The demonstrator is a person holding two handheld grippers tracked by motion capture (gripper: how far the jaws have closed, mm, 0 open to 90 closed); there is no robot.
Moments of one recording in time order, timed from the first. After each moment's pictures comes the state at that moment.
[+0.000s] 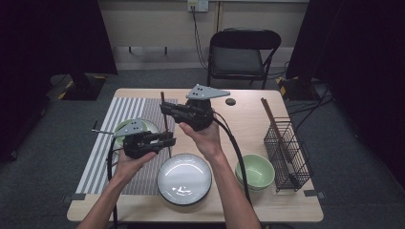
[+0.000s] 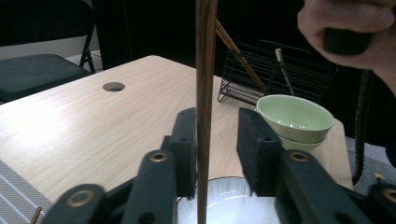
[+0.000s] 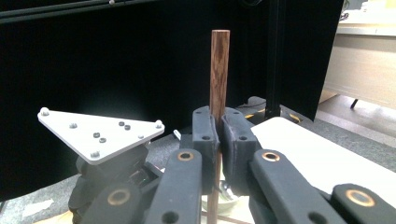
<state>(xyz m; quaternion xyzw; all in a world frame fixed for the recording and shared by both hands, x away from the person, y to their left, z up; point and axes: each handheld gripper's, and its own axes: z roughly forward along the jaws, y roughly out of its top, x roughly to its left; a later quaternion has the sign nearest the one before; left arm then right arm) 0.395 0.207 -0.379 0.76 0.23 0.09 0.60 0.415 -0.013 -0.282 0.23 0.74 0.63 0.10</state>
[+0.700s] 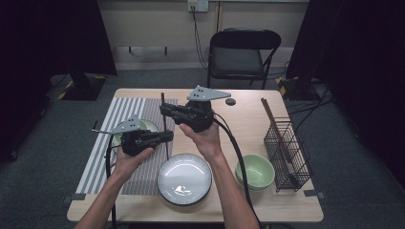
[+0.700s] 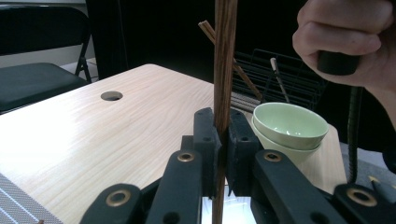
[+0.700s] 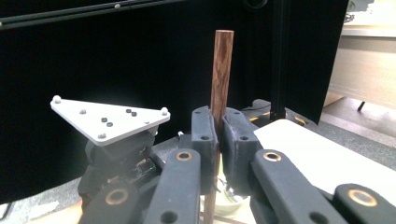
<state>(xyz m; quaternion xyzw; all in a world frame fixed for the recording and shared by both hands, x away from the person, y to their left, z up) 0.400 0.213 -0.374 0.75 0.22 0.08 0.61 0.413 -0.015 -0.284 0.22 0.73 0.64 0.10</state>
